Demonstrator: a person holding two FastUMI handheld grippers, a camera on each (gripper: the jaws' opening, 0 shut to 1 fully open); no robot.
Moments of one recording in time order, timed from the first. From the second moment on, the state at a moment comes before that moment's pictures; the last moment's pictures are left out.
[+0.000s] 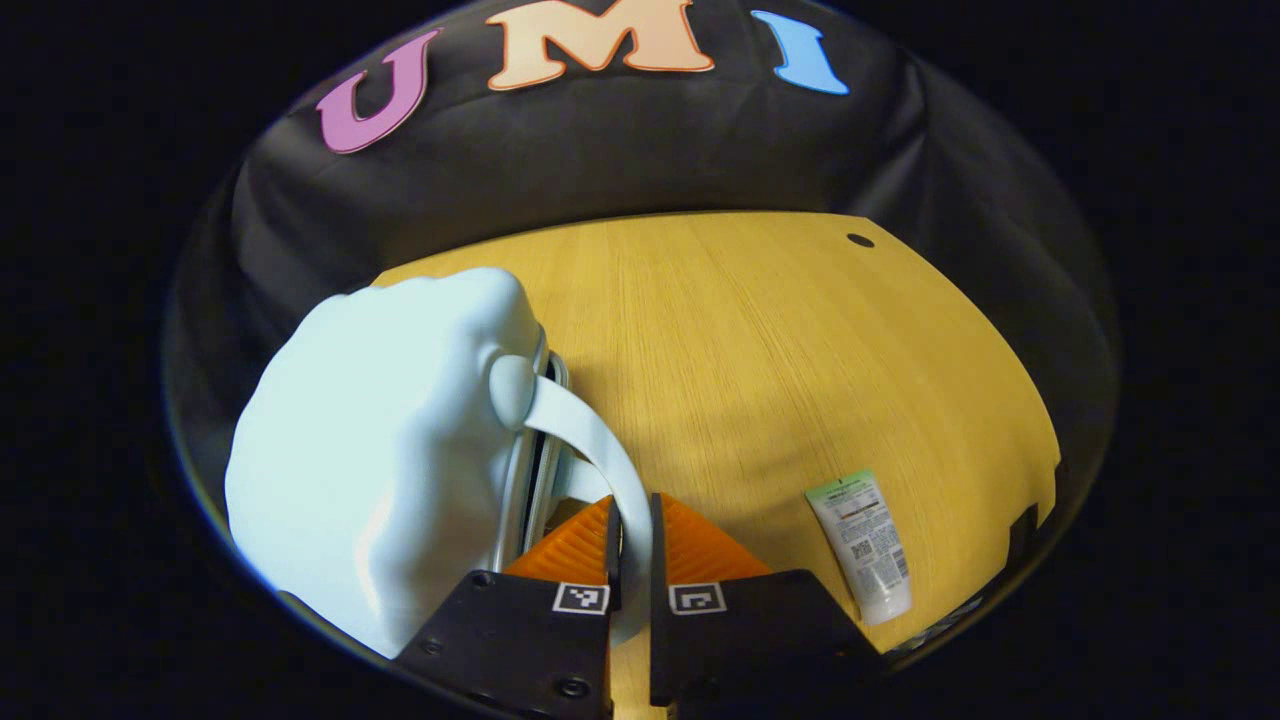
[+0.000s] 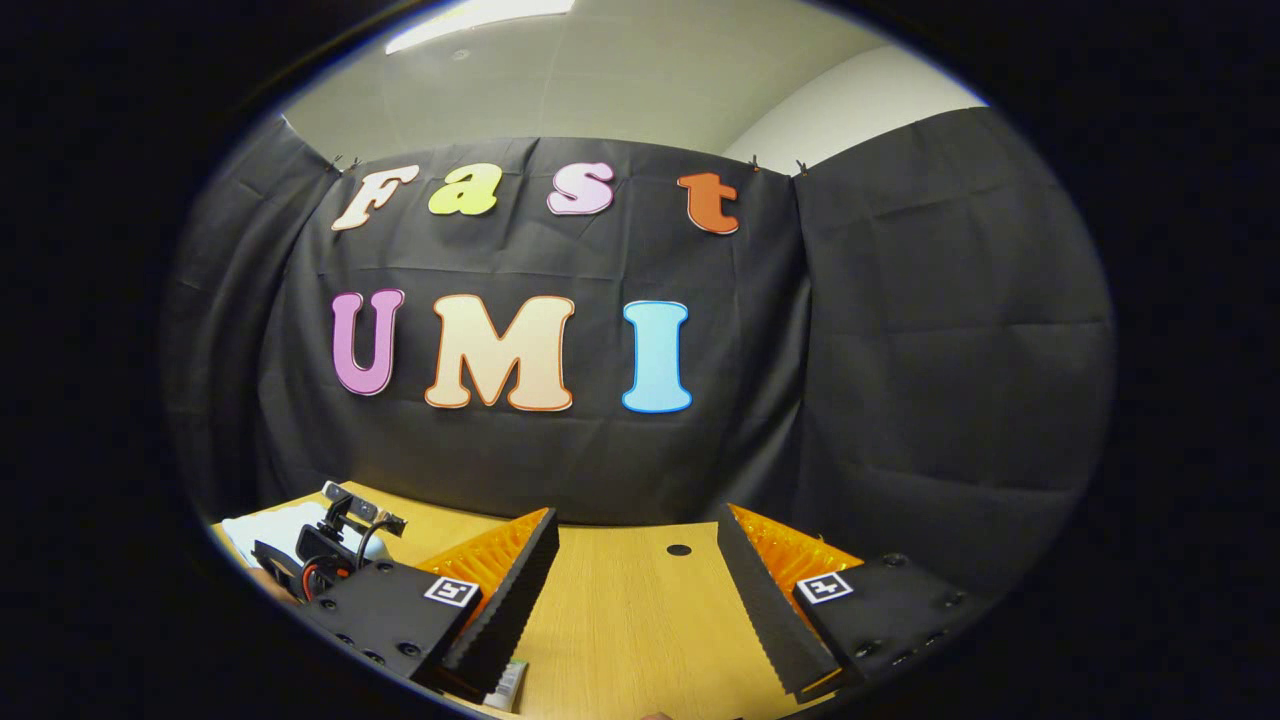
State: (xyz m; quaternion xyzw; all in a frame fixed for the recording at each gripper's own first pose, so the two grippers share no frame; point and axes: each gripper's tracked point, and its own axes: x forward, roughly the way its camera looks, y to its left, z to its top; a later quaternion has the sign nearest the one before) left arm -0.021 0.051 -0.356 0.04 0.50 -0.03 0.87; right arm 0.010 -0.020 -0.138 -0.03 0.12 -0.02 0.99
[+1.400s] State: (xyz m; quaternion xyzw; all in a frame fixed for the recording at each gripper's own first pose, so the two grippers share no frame) left arm 0.017 0.137 -0.180 -0.01 0.41 -0.03 0.91; right arm 0.010 0.048 -0.153 0.00 0.13 0.06 0.99
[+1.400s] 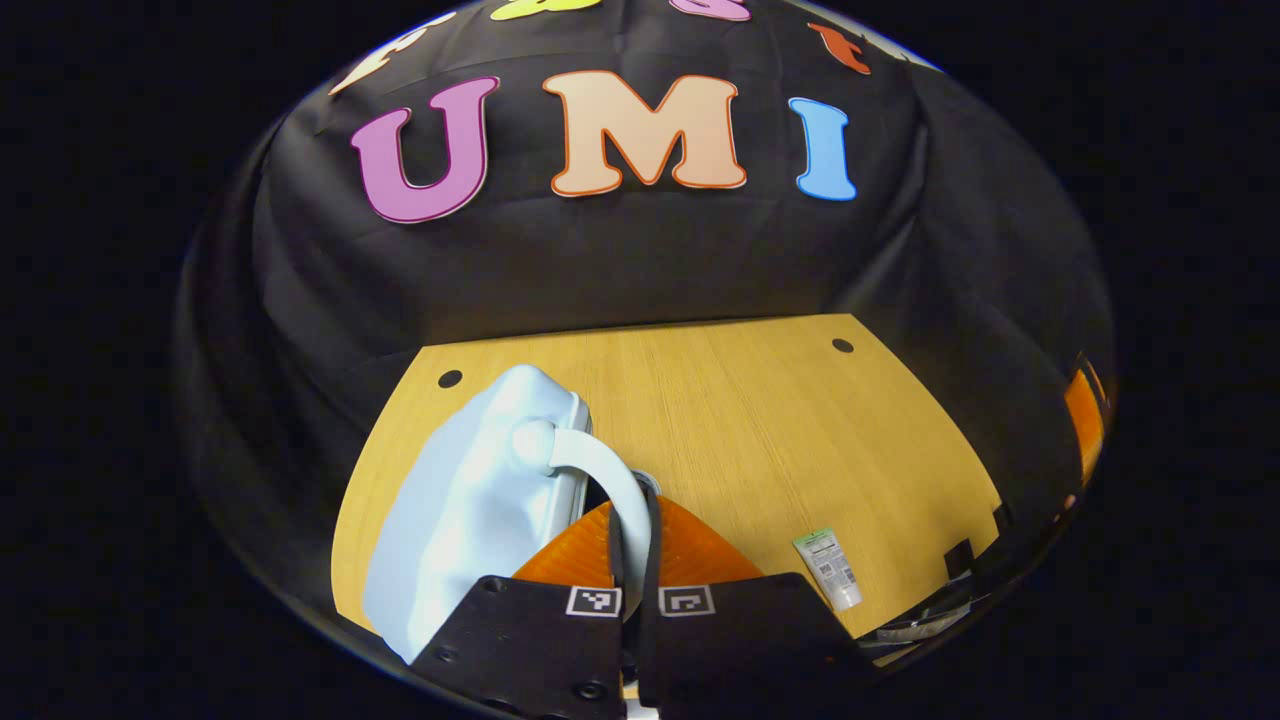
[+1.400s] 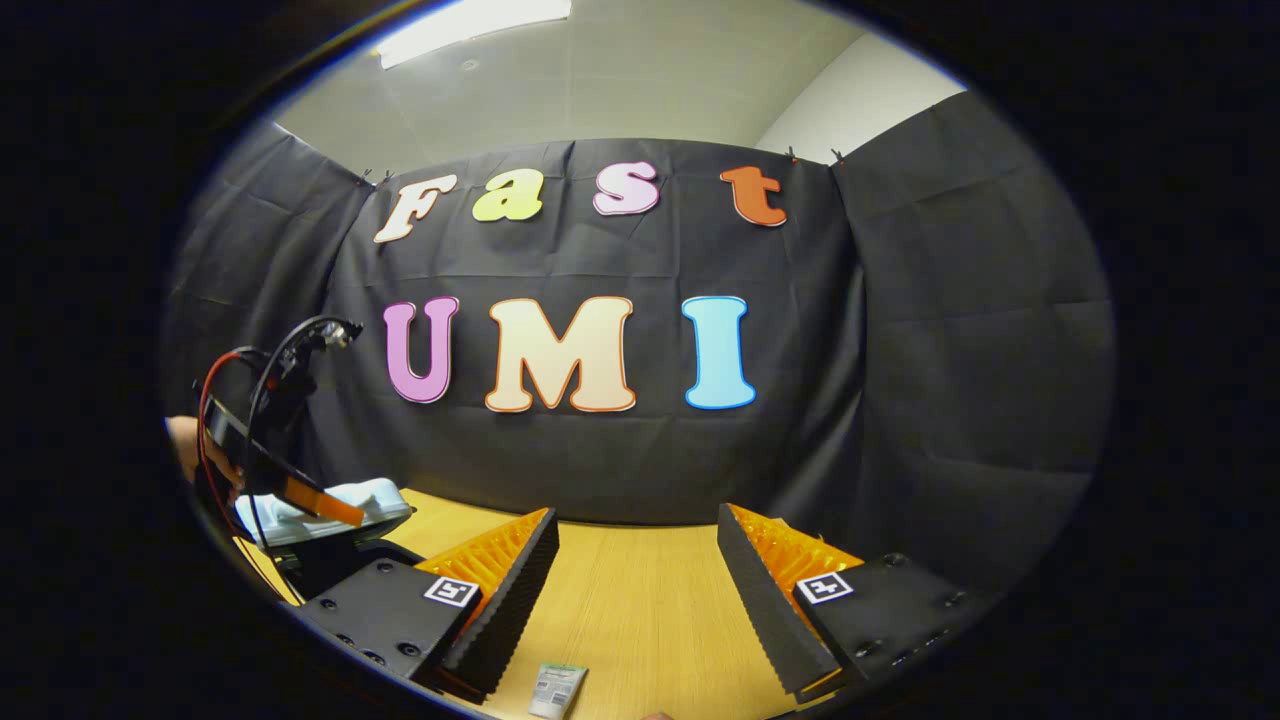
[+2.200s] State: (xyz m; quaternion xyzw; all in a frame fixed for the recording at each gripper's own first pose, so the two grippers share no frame) left arm 0.040 0.319 -0.115 -0.03 0.34 0.02 0.94; right arm 0.022 0.166 -0.162 0.00 0.13 0.06 0.99
